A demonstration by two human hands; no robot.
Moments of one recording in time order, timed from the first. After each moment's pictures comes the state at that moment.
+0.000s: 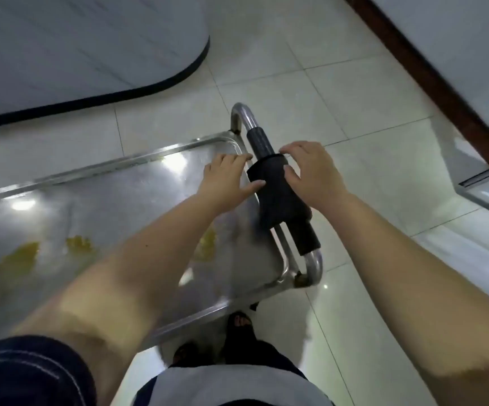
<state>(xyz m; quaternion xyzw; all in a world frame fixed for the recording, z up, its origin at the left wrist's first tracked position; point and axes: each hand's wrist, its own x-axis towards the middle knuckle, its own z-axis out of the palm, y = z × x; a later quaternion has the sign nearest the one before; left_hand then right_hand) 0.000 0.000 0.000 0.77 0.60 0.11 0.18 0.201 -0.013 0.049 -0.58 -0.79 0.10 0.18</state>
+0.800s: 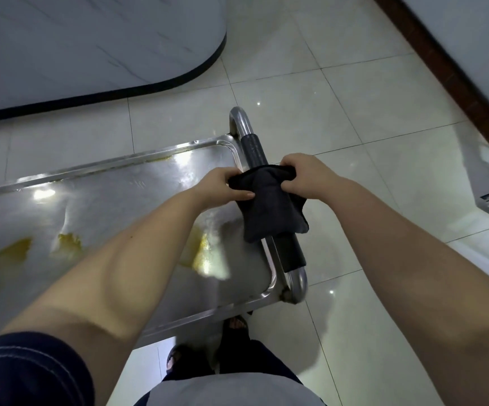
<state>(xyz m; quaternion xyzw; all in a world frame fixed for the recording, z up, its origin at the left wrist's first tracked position) 0.007 0.020 -0.007 0.60 0.58 0.19 0.51 0.233 0.045 0.032 -0.58 -0.75 0.31 0.03</state>
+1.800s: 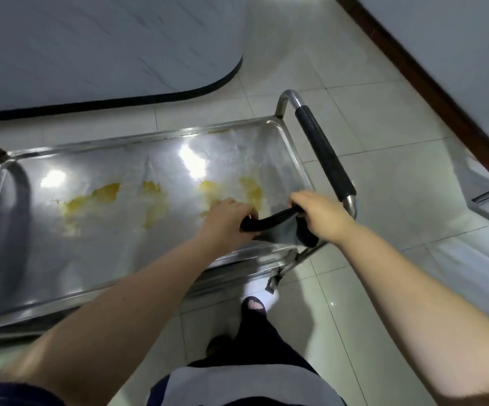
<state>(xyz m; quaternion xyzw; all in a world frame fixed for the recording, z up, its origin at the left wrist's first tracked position) -0.113 -0.241 0.011 0.80 0.54 0.17 0.21 0.126 -0.199 0.034 -0.49 -0.86 0.15 0.02</state>
